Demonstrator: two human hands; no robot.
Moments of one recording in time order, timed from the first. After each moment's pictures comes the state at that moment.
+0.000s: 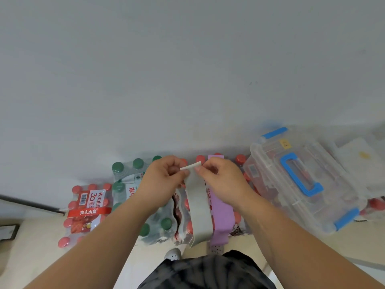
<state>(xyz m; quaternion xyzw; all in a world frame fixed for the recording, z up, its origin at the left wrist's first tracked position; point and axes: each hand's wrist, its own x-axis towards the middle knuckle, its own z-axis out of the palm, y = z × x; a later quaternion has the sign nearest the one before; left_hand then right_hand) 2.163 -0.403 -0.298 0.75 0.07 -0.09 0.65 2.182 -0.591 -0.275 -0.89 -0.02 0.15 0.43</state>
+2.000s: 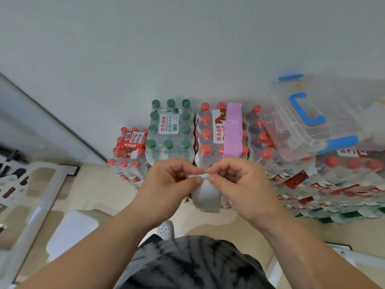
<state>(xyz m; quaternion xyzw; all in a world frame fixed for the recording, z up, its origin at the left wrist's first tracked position) 1.898 -0.470 -0.234 0.71 0.11 -0.01 0.70 1.949 -0.648 -0.244 -0.74 -0.13 0.17 0.64</state>
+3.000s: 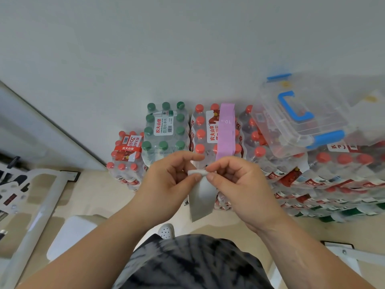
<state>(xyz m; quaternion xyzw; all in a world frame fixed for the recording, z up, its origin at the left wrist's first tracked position) 1.890 -0.486 -0.227 0.80 0.03 0.03 0.60 1.935 -0.665 -0.233 -0.68 -0.11 0.17 0.70</state>
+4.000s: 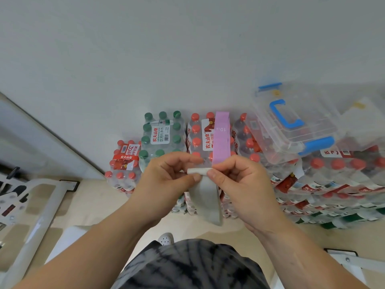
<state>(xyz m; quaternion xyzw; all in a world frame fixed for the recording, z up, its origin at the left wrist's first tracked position) 1.906 -0.499 -0.203 0.70 0.08 0.00 0.71 1.945 -0.676 -0.229 -0.68 -0.11 0.09 0.72</state>
